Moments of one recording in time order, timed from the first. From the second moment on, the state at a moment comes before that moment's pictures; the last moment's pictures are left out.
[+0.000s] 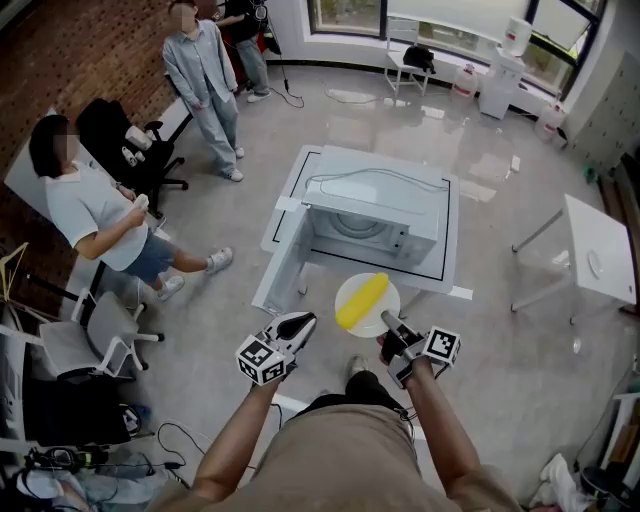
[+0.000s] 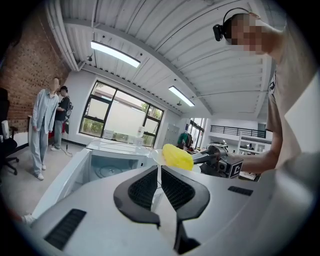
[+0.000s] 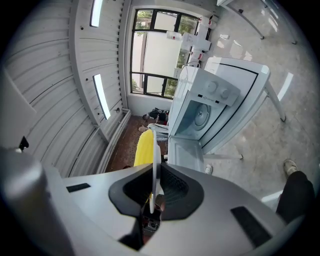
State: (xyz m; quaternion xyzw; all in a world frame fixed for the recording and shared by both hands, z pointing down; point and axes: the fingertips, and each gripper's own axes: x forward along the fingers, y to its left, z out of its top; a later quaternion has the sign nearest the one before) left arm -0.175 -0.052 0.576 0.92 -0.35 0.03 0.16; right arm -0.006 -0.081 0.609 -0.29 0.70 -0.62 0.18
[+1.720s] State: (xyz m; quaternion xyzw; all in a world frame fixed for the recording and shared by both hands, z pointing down) left arm -0.162 -0.238 0.599 0.92 -0.36 0.07 0.17; right arm -0.015 -0.239 0.696 -0.32 0.67 -0.65 0.18
